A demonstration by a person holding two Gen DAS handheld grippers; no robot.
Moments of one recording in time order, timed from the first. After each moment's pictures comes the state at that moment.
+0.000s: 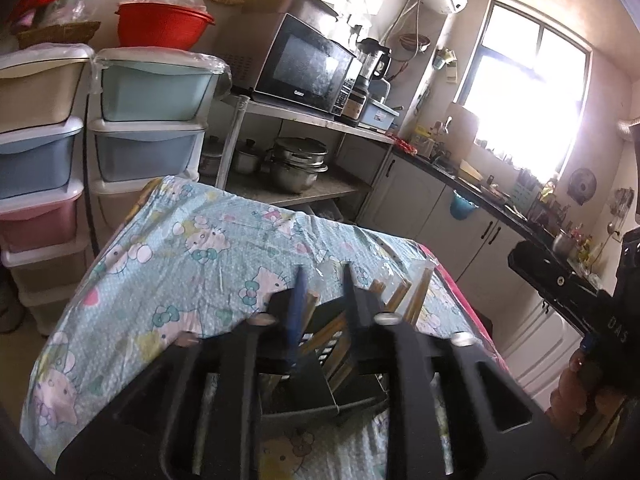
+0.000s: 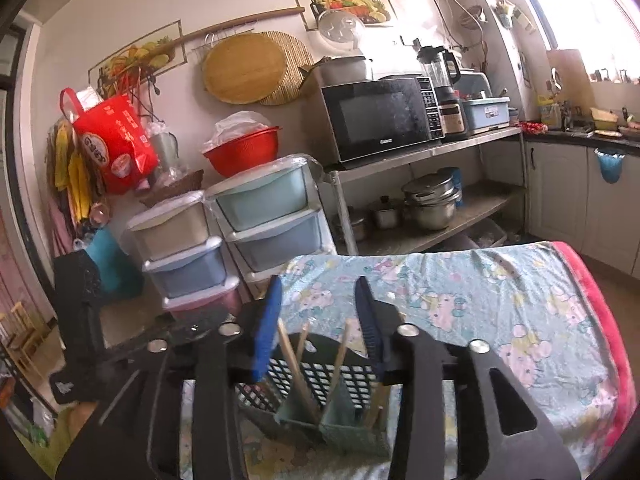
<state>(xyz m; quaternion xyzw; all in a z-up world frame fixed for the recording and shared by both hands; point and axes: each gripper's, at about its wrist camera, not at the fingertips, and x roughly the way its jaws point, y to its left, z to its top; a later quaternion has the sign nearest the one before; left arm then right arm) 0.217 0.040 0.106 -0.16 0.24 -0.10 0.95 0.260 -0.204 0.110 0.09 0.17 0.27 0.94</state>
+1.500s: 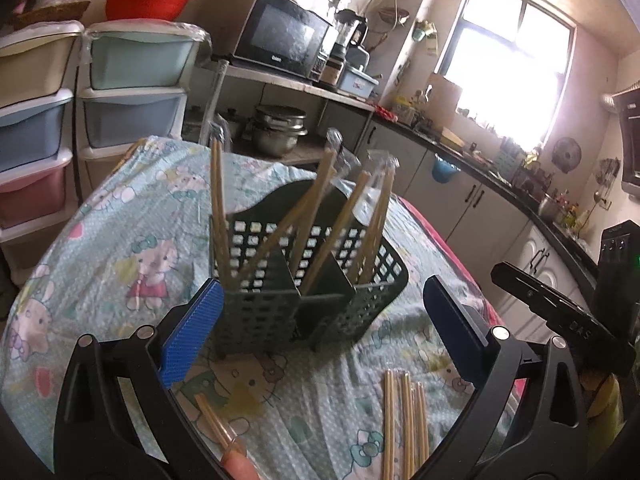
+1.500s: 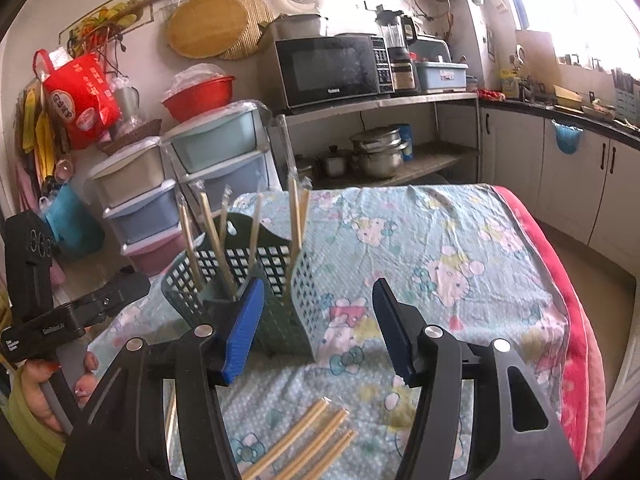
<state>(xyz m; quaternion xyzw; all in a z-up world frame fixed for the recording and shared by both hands) 0.163 0.001 0.055 -0.14 0.27 -0.14 0.94 0.214 -0.263 0.039 0.05 0.25 0.20 0.95</state>
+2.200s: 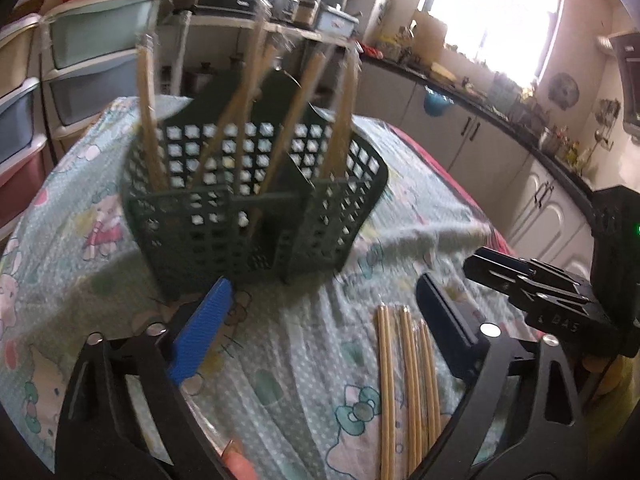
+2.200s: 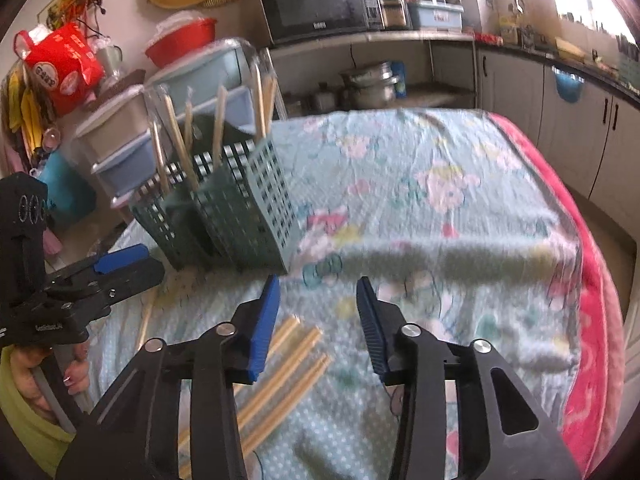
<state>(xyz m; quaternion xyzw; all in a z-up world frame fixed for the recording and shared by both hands) 0.164 -0.053 0.005 -0.07 0.36 -0.17 0.92 0.215 -0.278 -0.032 0.05 0.35 0.20 0.91</state>
